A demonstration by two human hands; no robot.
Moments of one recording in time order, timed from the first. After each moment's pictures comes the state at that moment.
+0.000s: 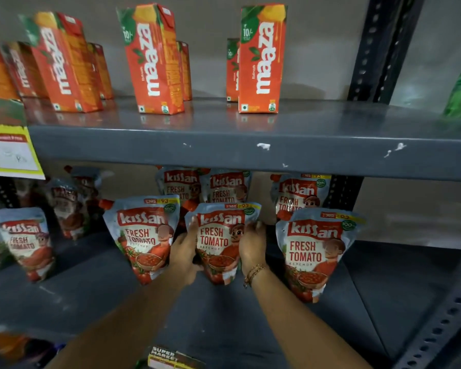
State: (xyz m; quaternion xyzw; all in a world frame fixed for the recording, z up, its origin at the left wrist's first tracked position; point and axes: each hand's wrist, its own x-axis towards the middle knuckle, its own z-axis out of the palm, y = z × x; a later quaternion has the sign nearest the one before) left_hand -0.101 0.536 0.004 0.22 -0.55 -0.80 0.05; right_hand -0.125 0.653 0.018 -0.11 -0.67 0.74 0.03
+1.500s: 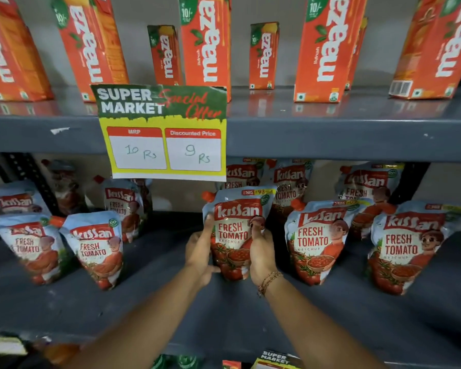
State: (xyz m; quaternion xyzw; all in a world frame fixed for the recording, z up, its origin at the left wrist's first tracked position) left_hand -0.094 0.380 0.004 0.23 -0.55 -0.80 0.00; right_hand -0.110 0.485 -0.004 -0.15 -0.56 0.81 -0.02
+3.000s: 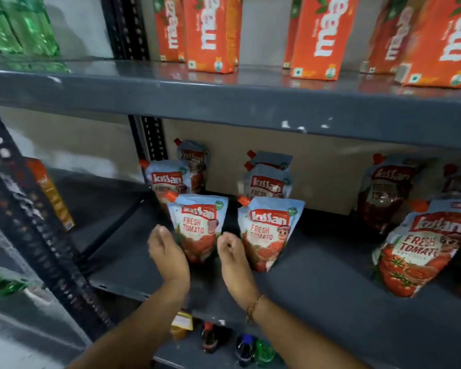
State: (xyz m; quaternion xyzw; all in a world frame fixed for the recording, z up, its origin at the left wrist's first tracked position) left_hand -0.040 0.021 -0.043 0.34 -0.54 -0.67 0.38; right_hand -0.046 0.134 -0.042 0.17 -0.72 0.67 -0.06
